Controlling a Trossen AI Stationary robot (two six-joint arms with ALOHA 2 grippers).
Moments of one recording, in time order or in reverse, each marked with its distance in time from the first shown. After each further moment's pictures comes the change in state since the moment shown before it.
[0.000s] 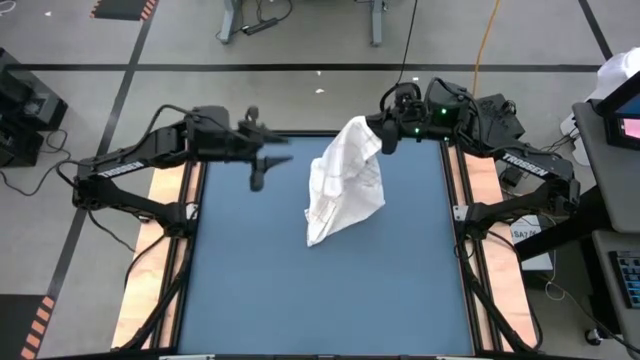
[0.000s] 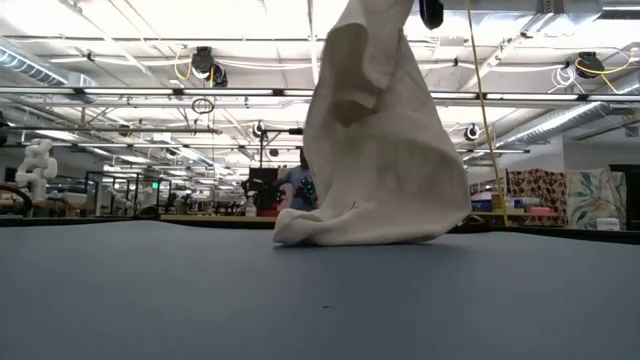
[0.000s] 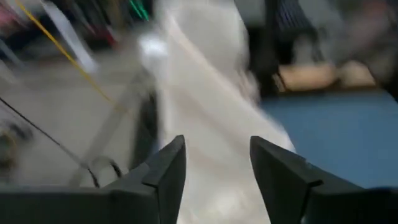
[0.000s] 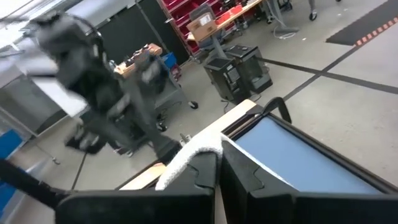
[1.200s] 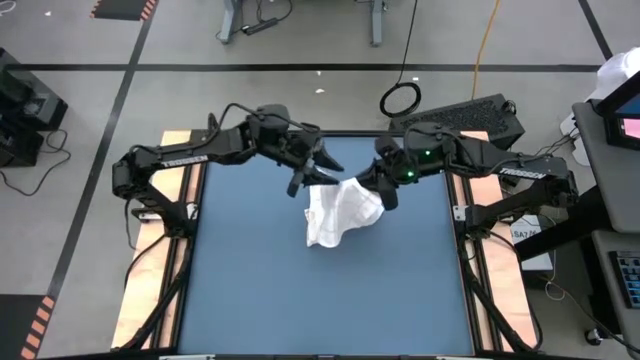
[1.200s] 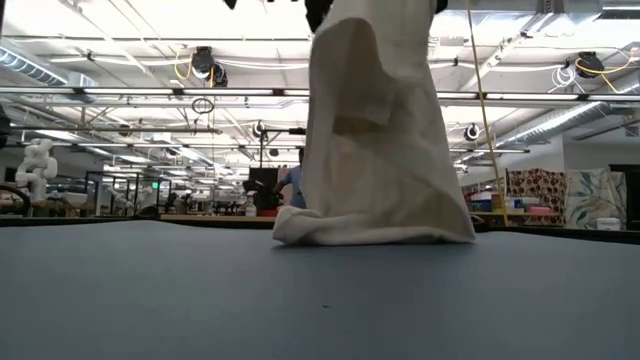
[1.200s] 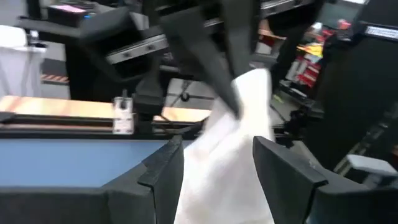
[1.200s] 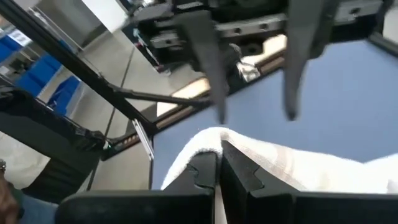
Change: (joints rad) left arm 0.060 0.355 0.000 0.437 0.637 -0.340; right arm 0.304 0.027 0.000 -0.188 -0.037 0.009
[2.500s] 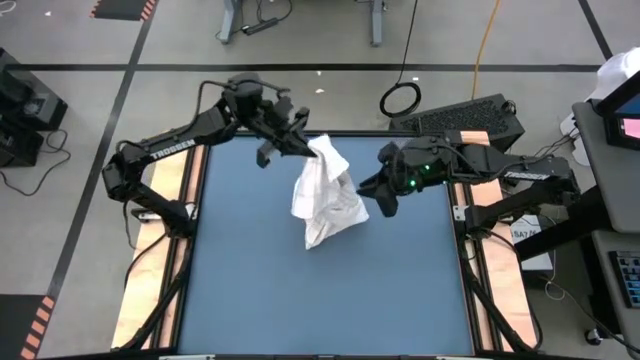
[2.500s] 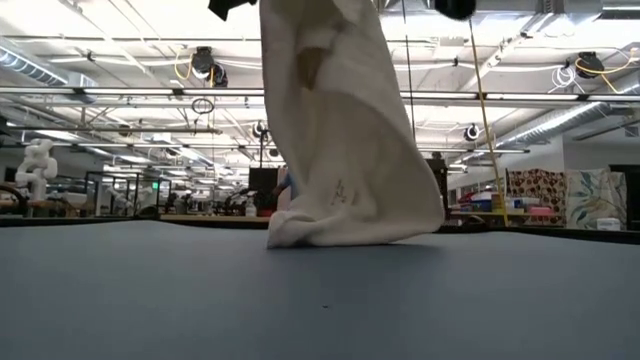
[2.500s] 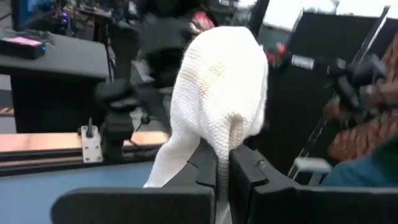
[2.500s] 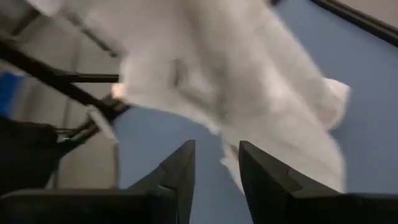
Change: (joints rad) left arm 0.237 -0.068 -0.001 0.095 0.414 -0.098; right arm 0.090 -0.011 -0.001 -0.154 0.193 0.086
